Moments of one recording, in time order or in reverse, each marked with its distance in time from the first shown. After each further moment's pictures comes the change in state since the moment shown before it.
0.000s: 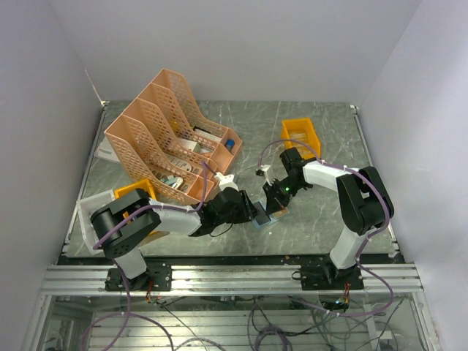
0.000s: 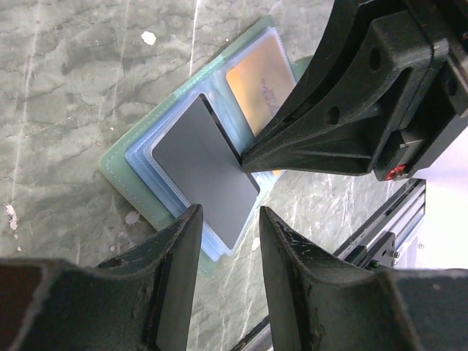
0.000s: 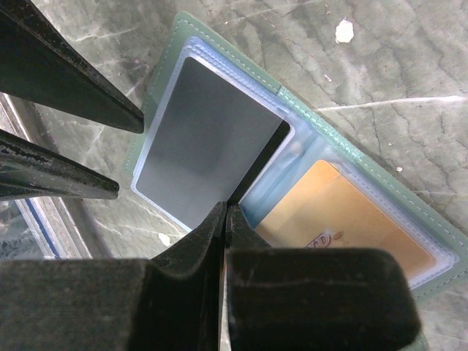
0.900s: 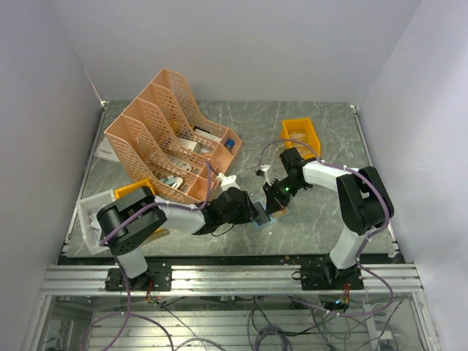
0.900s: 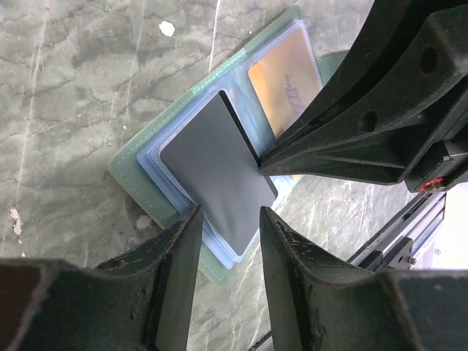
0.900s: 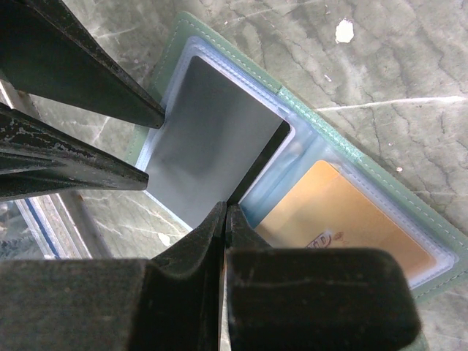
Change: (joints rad) left arm -0.002 0.045 0.039 -0.055 -0.003 -0.006; right arm 0.002 0.001 0.003 -0.002 0.003 0.001
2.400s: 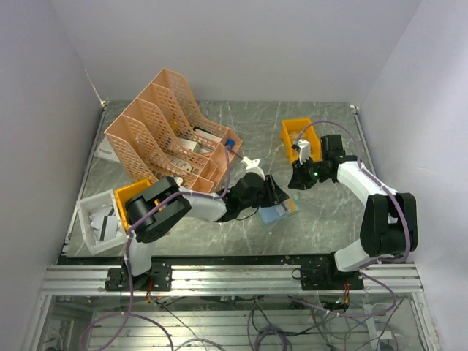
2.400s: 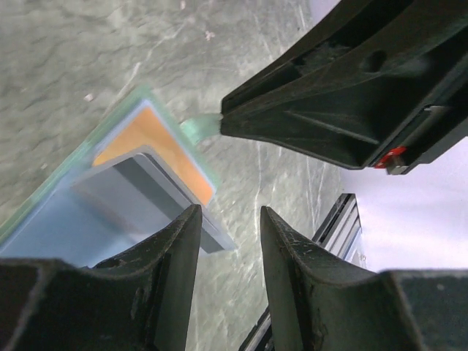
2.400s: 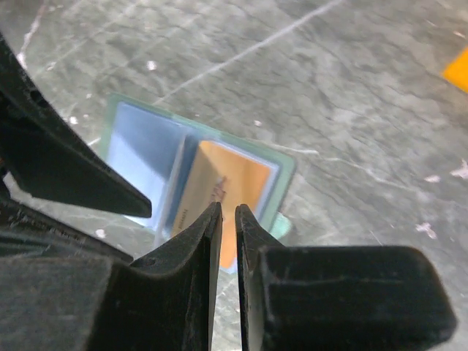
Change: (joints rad) left arm 0.000 0.209 0.269 0.191 0.095 0.035; right arm -0.292 -0.257 -0.024 0.082 0.034 0.062
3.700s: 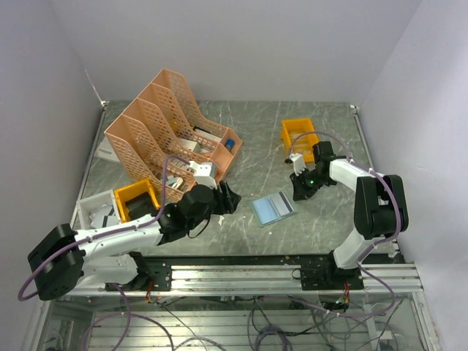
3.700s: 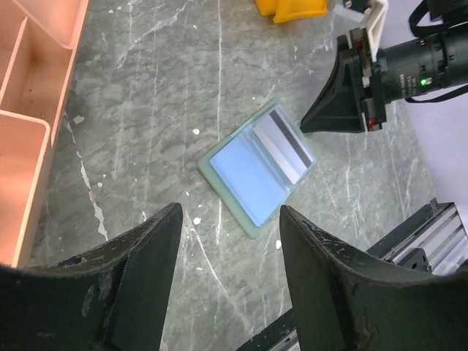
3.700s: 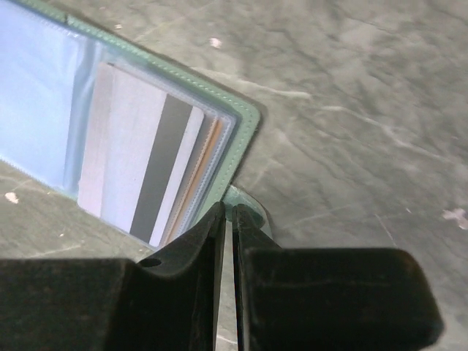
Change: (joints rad) left arm 0.028 -0.766 -0.396 -0.387 -0.301 0.278; right arm 0.000 0.166 -0.005 -0.047 0.195 -0.138
